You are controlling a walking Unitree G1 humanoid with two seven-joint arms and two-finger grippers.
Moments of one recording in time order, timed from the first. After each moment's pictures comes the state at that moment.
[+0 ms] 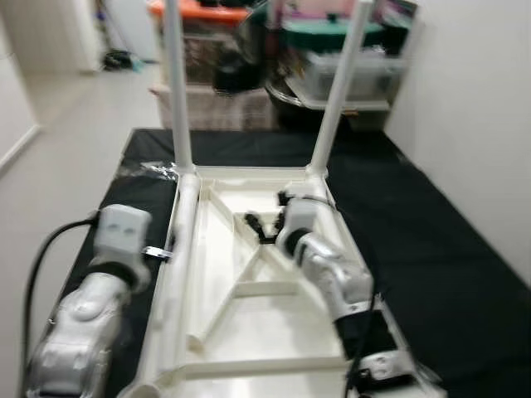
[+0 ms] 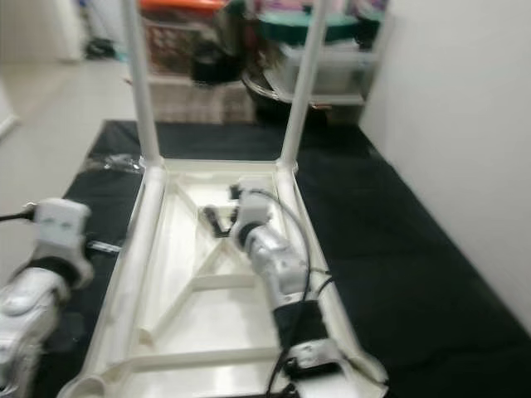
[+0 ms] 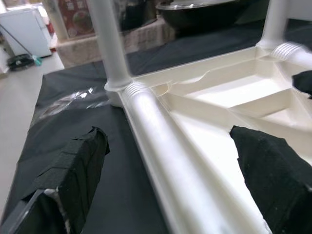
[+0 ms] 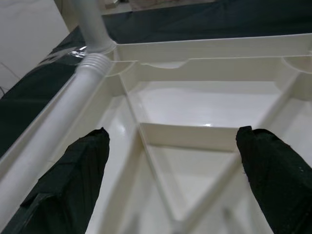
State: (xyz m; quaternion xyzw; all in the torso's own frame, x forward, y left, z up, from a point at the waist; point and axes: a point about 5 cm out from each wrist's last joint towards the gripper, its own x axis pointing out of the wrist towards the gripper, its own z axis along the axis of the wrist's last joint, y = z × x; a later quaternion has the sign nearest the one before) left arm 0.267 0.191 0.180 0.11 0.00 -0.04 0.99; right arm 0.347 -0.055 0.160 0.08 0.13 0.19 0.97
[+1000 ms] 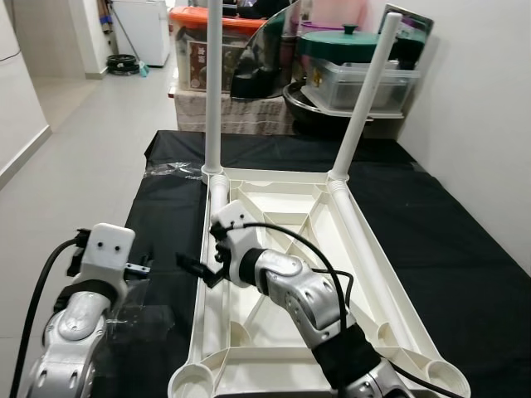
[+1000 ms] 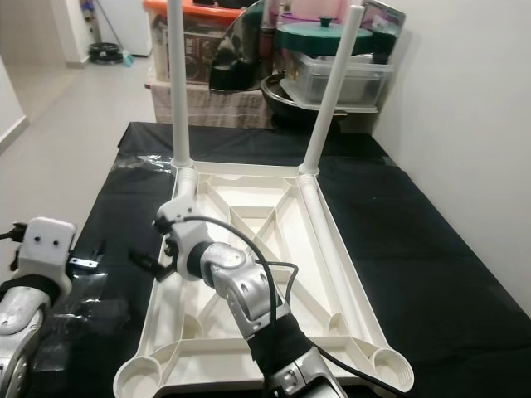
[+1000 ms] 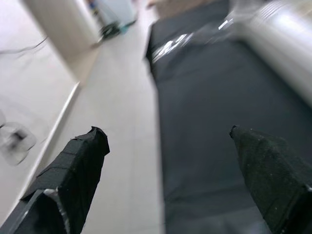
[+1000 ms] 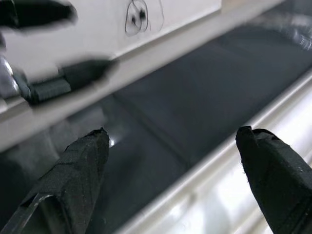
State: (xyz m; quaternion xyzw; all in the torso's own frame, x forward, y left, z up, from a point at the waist) left arm 0.254 0.235 0.156 0.20 0.05 0.11 0.97; right arm 0.308 0.002 0.148 -0.06 0.15 0.42 0.89
